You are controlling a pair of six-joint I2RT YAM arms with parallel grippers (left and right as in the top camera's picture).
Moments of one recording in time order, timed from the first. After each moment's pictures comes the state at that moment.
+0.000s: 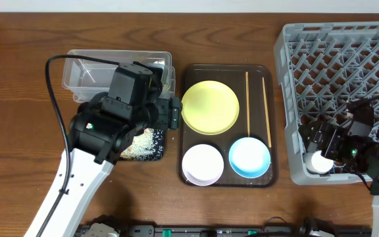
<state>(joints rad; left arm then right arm) -0.40 1.24 1.29 -0.94 0.12 -0.27 -0.30 0.96 1.11 -1.17 -0.46 0.09</state>
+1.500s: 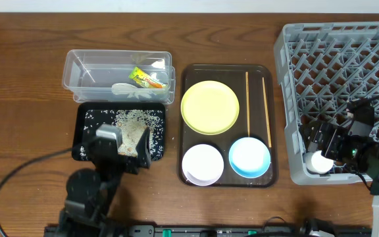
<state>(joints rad) -0.26 0.30 0.41 -0.31 0.00 -0.14 -0.30 0.96 1.11 -1.17 -0.46 0.09</state>
